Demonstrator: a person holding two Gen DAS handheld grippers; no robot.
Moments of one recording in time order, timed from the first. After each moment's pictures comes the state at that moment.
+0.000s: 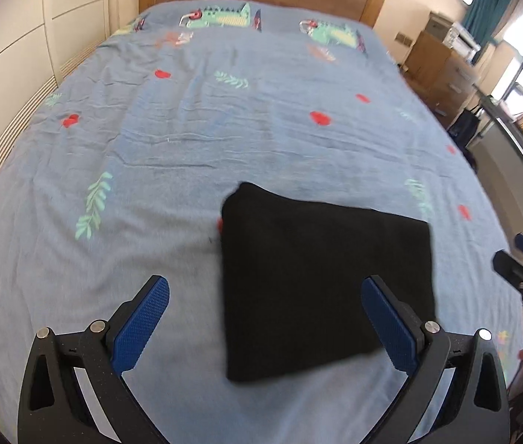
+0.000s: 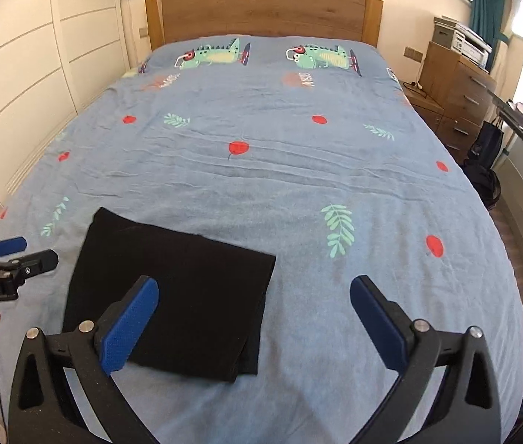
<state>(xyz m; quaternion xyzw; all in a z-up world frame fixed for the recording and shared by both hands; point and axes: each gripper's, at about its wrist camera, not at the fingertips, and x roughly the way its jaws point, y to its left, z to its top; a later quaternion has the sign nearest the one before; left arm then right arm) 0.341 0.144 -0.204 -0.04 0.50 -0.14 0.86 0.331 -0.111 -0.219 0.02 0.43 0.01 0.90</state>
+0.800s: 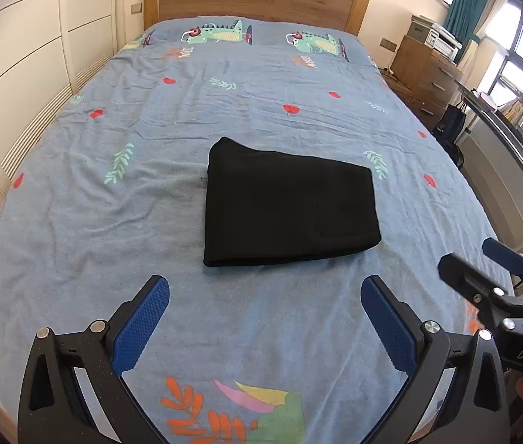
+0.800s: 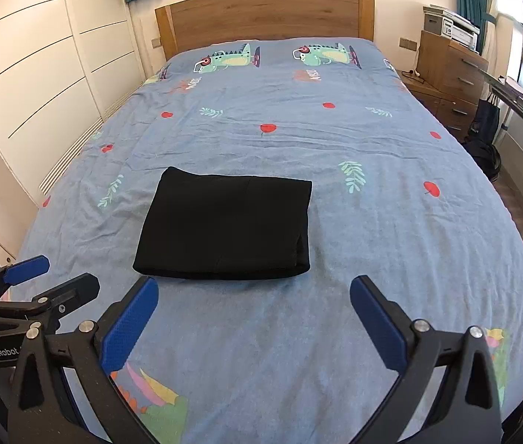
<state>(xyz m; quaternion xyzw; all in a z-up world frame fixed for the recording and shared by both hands) 0.220 0.106 -0.169 -0.03 0.47 -0.14 0.87 0.211 -0.069 -0.202 0.05 0.43 0.03 0.90</state>
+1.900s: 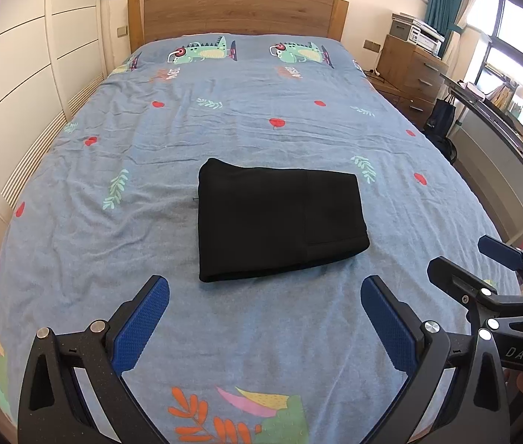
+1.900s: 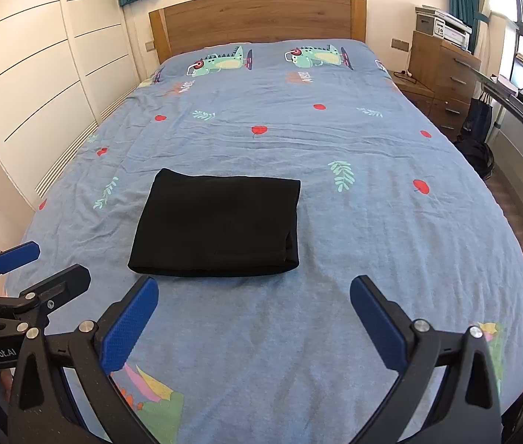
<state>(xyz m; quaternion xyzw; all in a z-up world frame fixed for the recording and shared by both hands) 0.219 0.090 -0.160 0.01 0.44 -0.15 0.88 0.201 -0.077 -0.196 0.05 0.42 0.02 0.90</state>
